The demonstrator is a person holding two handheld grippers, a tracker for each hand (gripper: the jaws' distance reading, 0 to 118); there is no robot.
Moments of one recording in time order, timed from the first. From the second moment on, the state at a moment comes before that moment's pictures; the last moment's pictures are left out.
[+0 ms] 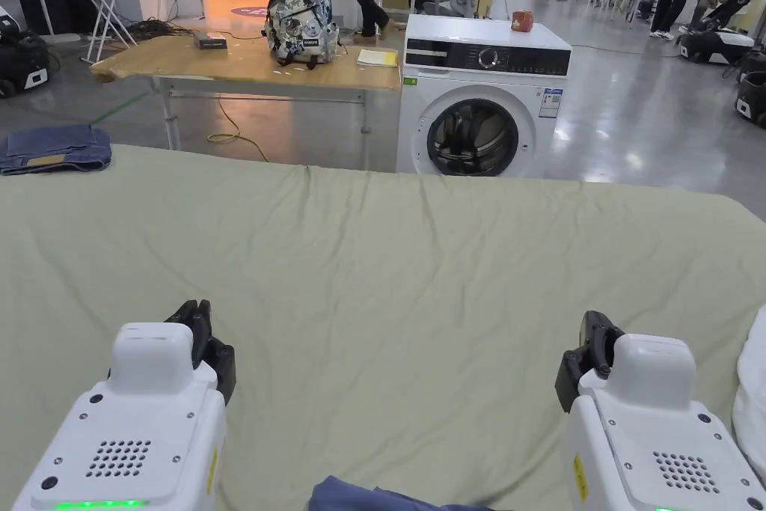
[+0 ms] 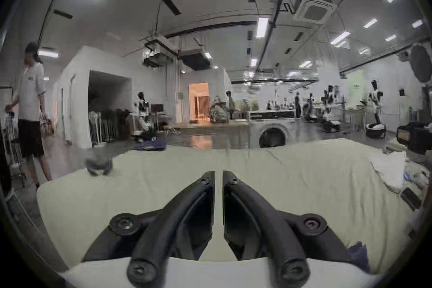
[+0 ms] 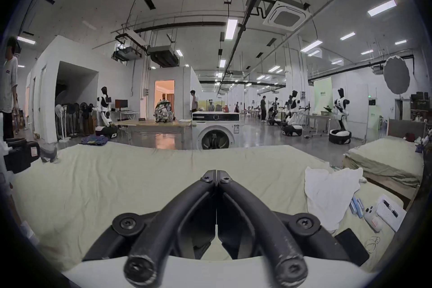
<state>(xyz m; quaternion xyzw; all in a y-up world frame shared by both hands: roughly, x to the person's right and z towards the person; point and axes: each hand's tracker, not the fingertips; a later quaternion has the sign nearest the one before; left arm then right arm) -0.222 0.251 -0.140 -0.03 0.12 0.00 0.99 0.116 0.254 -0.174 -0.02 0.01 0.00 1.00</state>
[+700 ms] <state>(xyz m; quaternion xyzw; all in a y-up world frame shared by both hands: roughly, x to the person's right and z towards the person) -0.238 0.213 -0.121 -0.11 0.08 0.01 0.99 0.061 0.112 -0.100 -0.25 0.11 0.08 0.96</state>
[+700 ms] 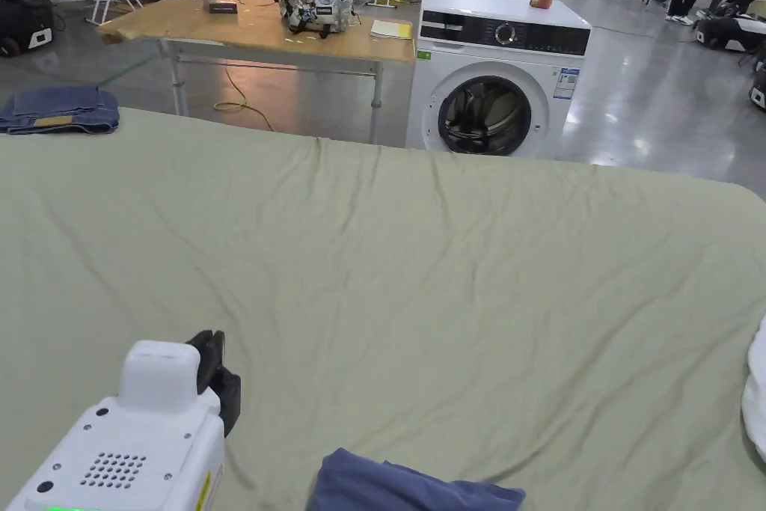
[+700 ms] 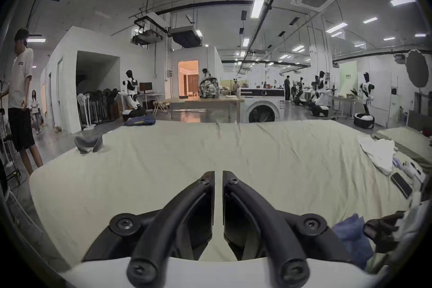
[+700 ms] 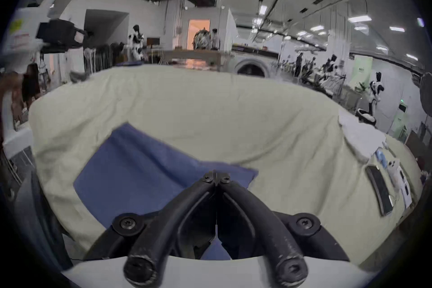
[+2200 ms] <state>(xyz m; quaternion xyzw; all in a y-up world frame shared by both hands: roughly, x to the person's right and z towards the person) -0.248 0.037 -0.193 -0.44 -0.35 0.49 0.67 0.092 0.104 -0.132 -0.30 0.11 0.03 0.95</state>
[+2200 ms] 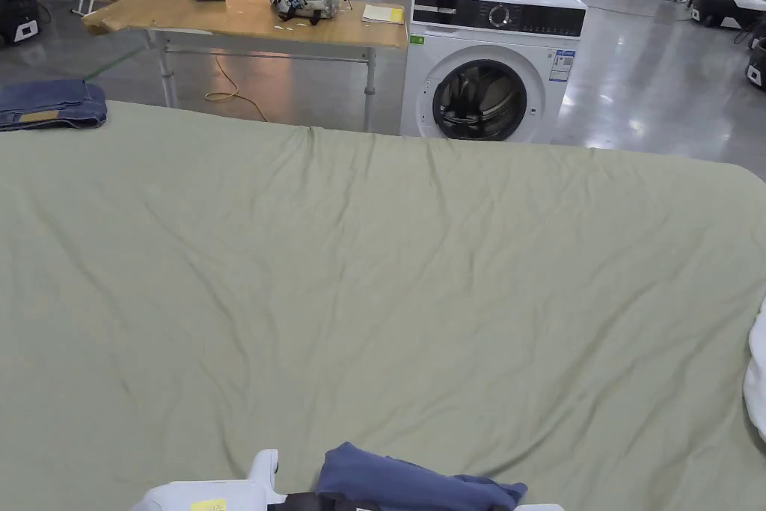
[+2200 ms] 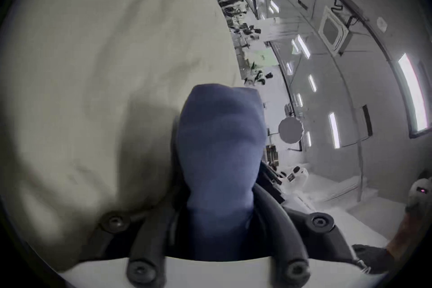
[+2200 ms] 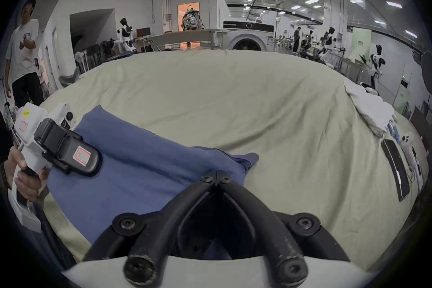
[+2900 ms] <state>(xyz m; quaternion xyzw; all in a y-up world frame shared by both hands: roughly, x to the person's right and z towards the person) -0.554 0.191 -0.125 -0.39 -0.20 0.45 0.78 0.126 0.210 -0.200 -0.17 0.05 0.04 0.98</state>
